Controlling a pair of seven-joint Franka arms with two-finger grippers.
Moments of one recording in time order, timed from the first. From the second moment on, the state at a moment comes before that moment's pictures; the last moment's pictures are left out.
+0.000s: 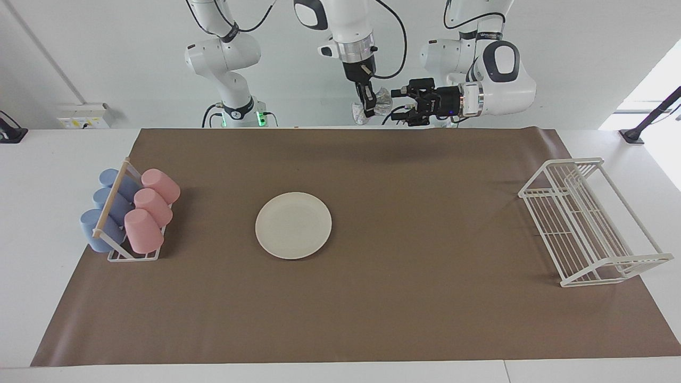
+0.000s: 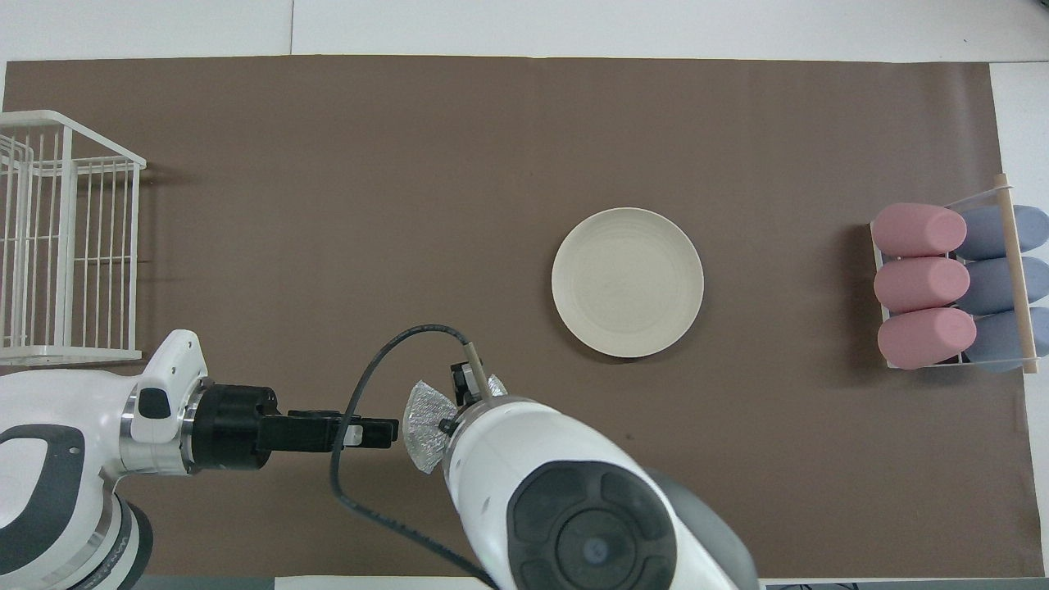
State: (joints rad) left arm -0.23 -0.41 0.05 -2.53 -1.43 1.70 0.48; right arm 0.26 -0.05 0.50 -1.84 0.15 2.01 2.04
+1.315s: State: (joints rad) left arm -0.19 -0.39 0.06 -2.45 -0.60 1.91 0.33; right arm -0.04 0.25 0.49 -2.21 0.15 2.61 1.39
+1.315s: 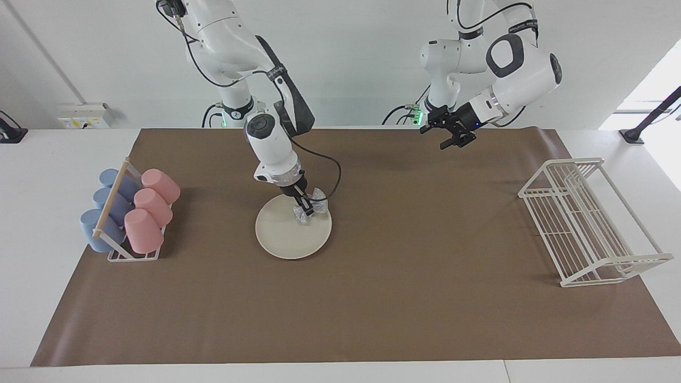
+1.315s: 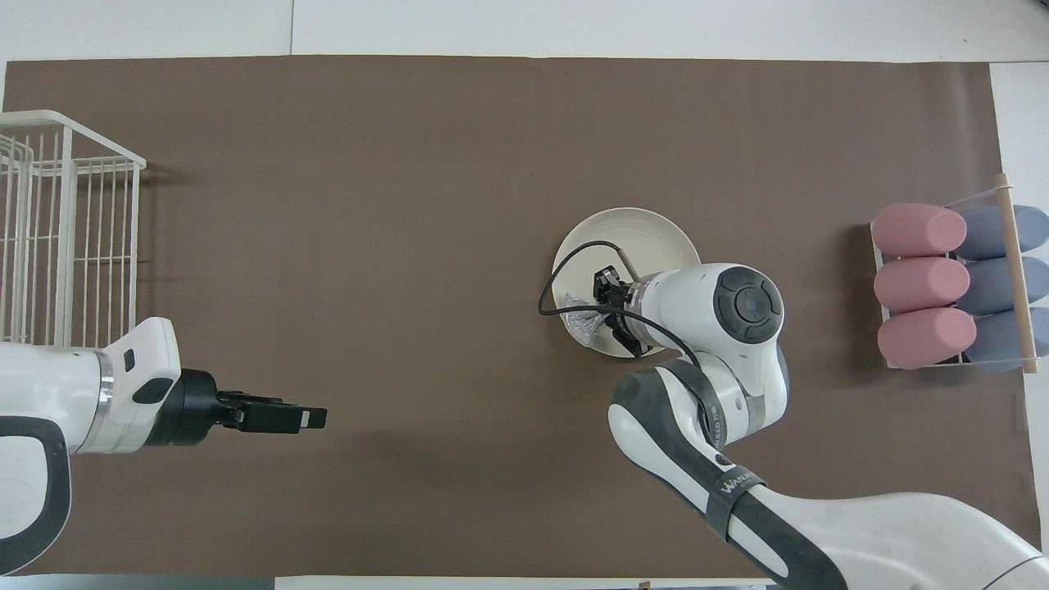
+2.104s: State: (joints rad) left arm -0.17 -0.38 0.06 -2.44 -0.30 1.97 0.06; right arm -0.15 0.25 0.49 -2.24 0.15 2.70 1.15
